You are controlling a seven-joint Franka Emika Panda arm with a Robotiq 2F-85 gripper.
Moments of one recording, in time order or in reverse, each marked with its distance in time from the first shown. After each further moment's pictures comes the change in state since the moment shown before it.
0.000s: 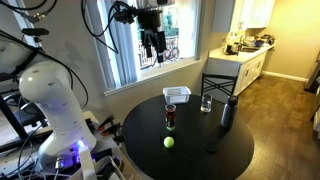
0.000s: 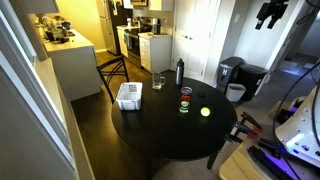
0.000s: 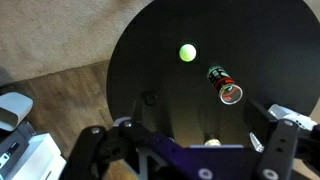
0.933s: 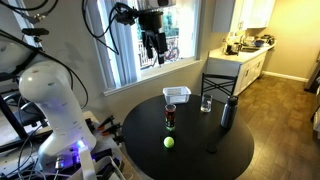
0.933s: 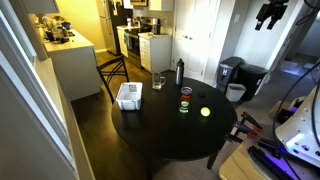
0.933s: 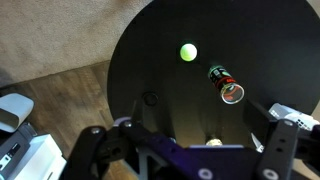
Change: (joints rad) arm -0.004 0.011 -0.006 -0.004 0.000 0.014 0.002
